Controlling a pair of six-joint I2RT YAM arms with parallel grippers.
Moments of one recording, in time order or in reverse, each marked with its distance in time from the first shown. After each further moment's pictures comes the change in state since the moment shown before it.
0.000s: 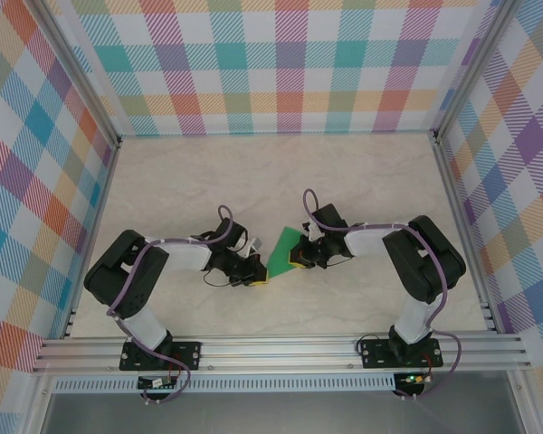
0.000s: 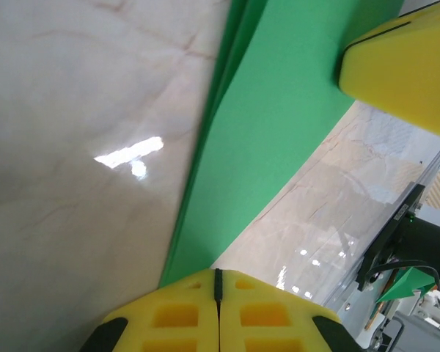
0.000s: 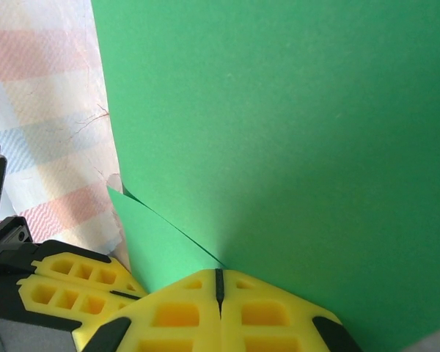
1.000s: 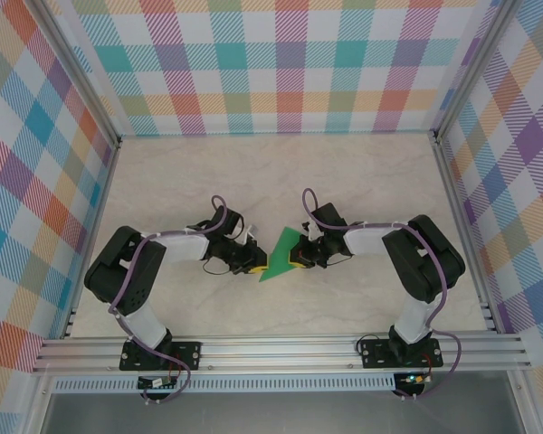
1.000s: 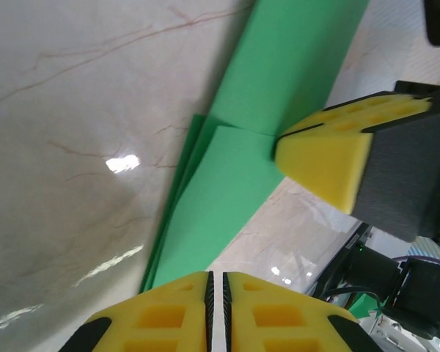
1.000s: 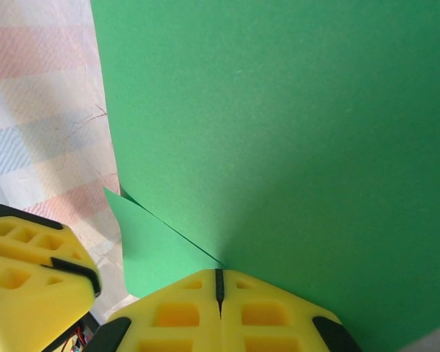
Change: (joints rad) left arm 0.057 0.029 0.089 -0.018 0.040 -0.061; right arm 0.000 0.005 0.016 -0.027 0.000 -0.011
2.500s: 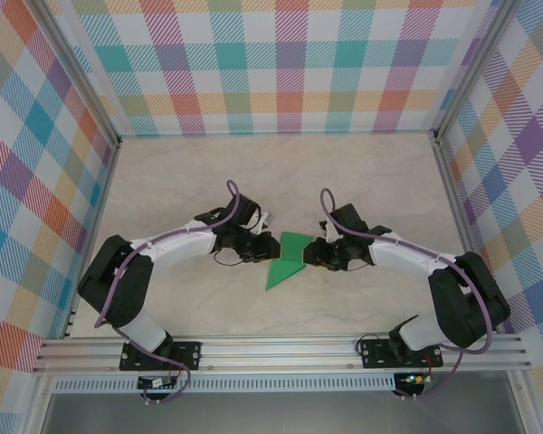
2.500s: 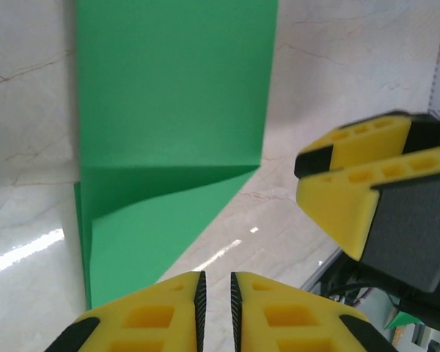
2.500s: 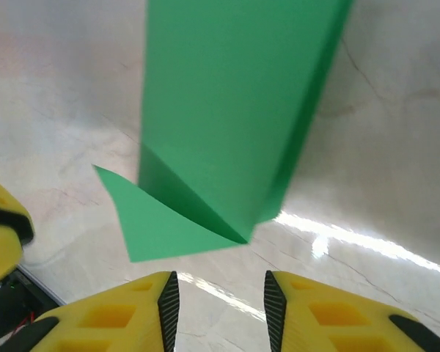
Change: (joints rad) left arm -0.135 -0.068 0.206 -0.215 -0.174 0.072; right arm -0.016 -0.351 -0.106 -0.237 0.150 -0.104
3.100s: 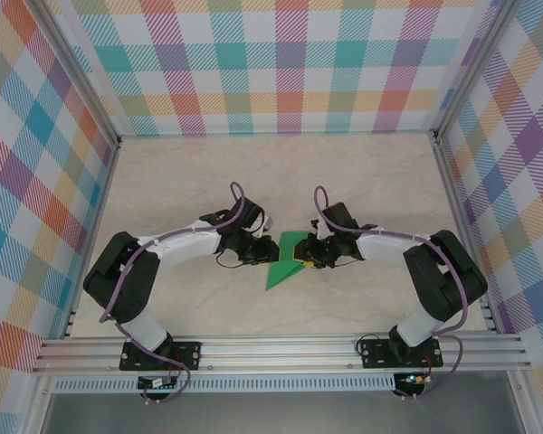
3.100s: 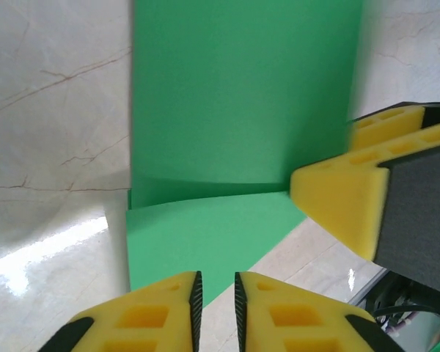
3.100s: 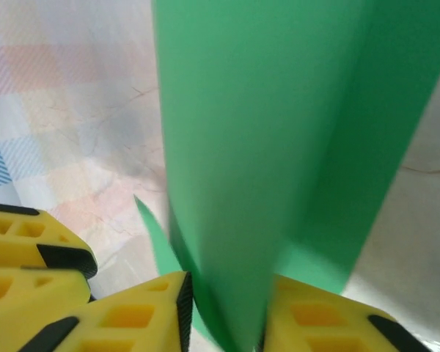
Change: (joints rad) left arm -0.026 0.009 0.000 -0.029 -0.103 0.022; right arm 0.001 0.183 0.045 0.192 -0.132 0.116
